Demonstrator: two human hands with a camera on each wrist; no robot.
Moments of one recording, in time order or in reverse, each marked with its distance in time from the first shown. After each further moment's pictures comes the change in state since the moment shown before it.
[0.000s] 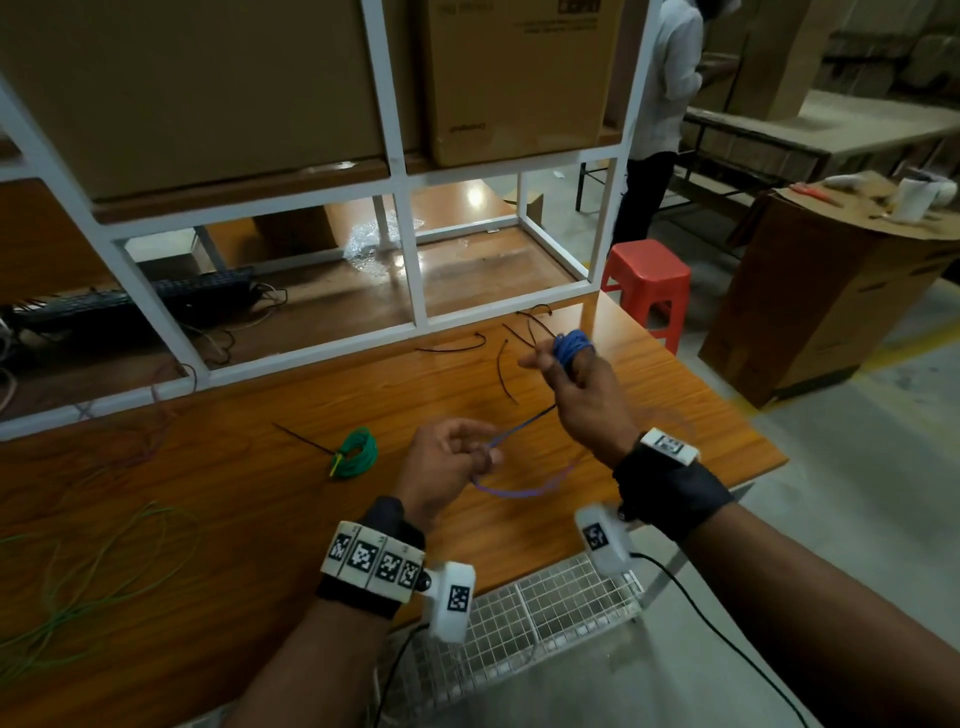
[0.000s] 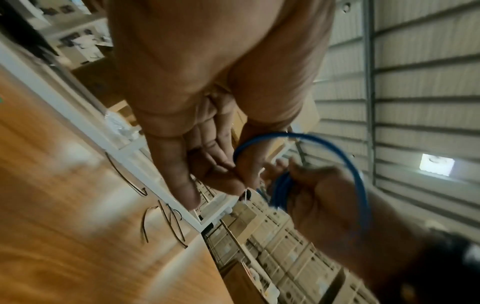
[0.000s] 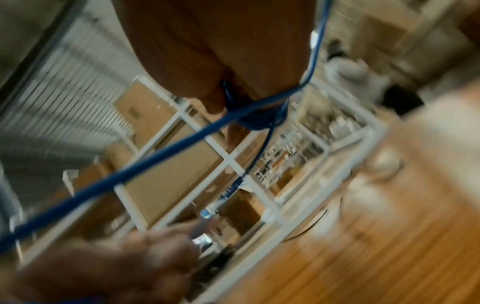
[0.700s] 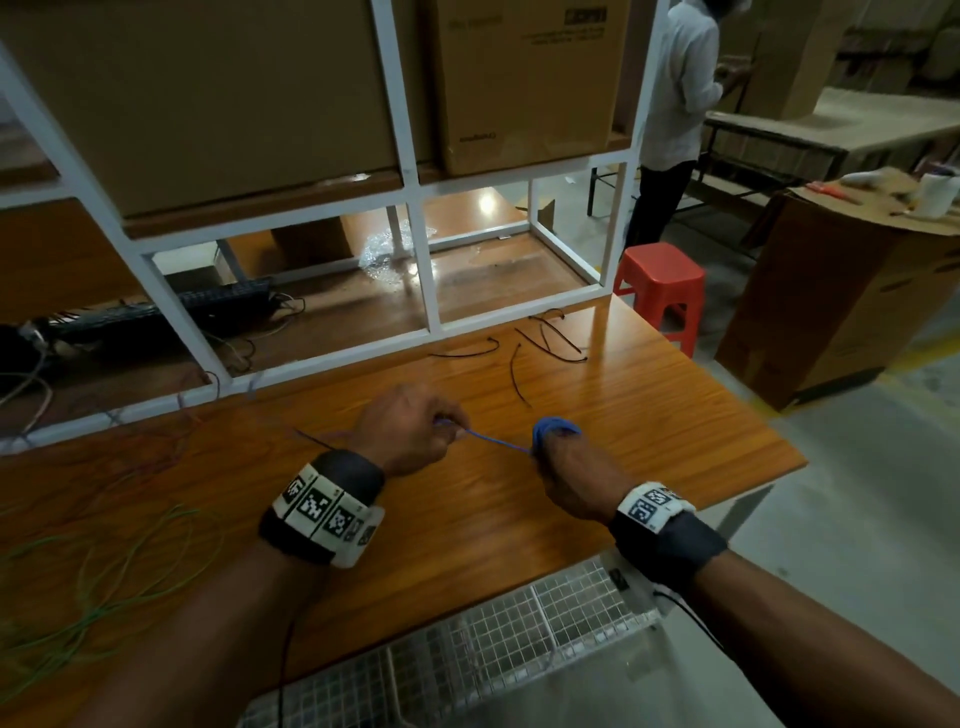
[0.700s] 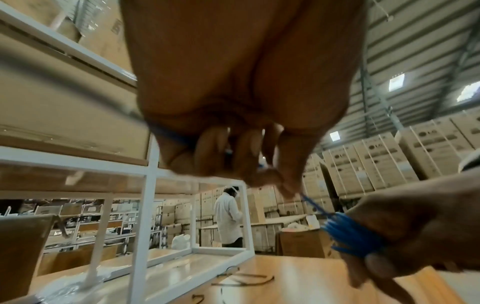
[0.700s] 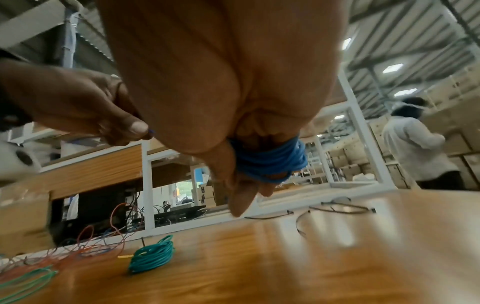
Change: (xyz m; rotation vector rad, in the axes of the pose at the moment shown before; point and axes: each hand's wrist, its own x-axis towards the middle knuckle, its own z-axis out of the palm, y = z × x) left_hand 0.007 0.062 -0.058 1.162 -0.124 0.325; right_hand -0.031 0.047 0.030 -0.770 -0.455 -0.068
